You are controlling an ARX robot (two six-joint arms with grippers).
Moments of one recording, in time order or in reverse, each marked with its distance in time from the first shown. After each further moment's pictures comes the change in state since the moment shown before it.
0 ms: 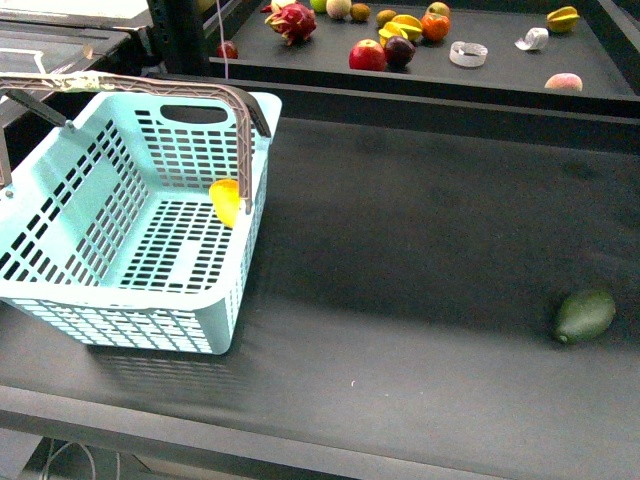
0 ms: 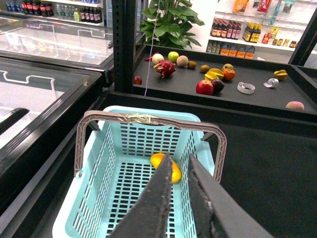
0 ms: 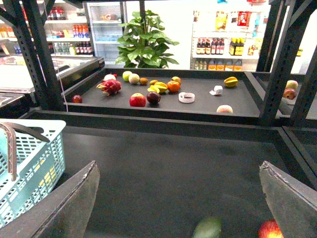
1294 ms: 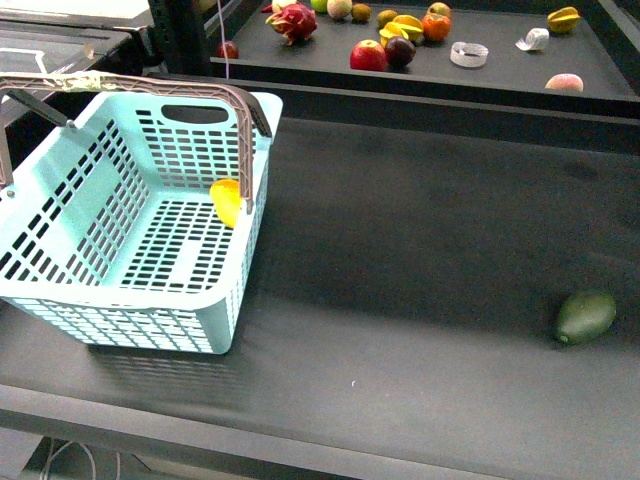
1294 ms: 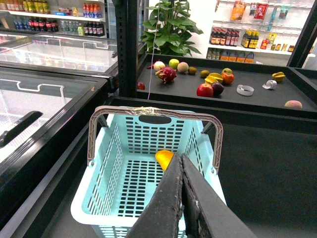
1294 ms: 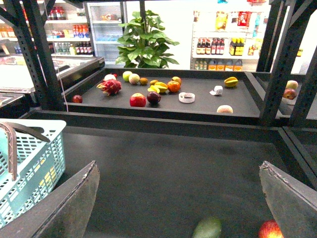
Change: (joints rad) left arm 0.000 -0.660 -0.105 -0.523 0.000 0.031; right arm 0.000 0.000 0.000 0.000 0.000 0.000
